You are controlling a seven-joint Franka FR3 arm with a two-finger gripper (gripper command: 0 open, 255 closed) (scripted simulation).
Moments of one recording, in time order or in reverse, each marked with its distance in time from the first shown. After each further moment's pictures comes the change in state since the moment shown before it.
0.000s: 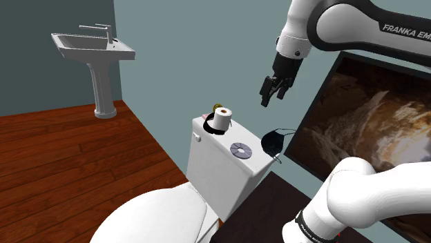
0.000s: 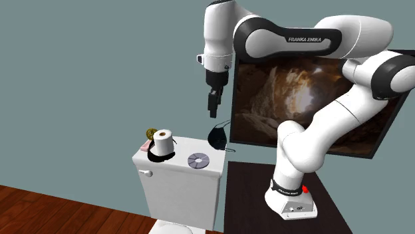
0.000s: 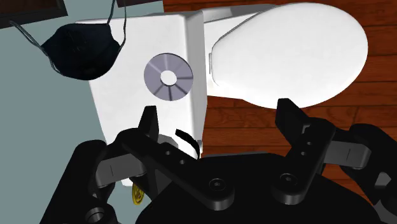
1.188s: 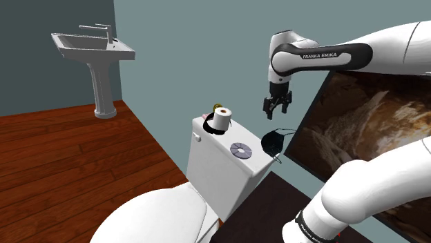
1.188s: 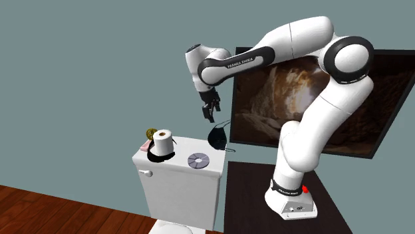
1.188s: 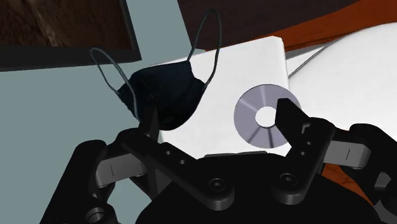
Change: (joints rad) arm -0.169 0.334 -0.220 -0.018 -0.187 0.109 -0.111
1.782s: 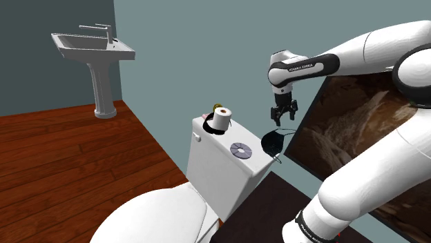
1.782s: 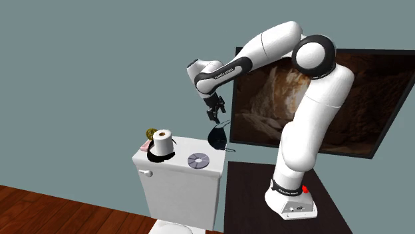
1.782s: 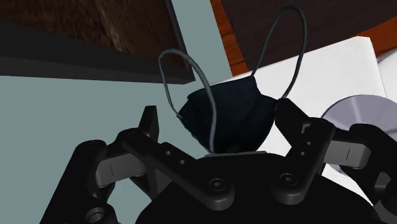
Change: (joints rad) arm -0.096 0.225 -0.114 0.060 -0.094 0.047 -0.053
